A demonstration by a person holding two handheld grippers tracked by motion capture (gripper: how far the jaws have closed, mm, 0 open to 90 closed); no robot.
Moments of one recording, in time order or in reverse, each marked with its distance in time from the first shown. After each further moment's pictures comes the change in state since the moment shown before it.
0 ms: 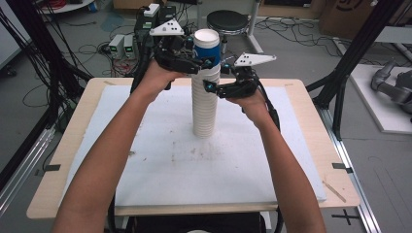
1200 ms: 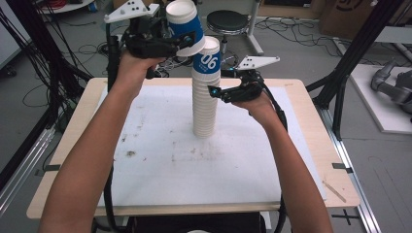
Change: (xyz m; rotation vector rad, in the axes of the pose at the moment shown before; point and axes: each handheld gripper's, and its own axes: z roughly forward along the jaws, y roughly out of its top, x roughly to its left) left arm -0.008 0.031 -0.070 -0.212 0.069 0.032; right arm 0.004 -0.001 -0.015 0.069 -0.013 -0.035
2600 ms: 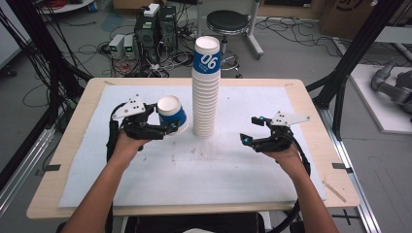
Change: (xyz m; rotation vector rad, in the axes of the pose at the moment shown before) left arm -0.044 -0.183 -0.063 0.187 -0.020 -0.102; right arm 0.024 -0.143 -0.075 0.044 -0.060 0.114
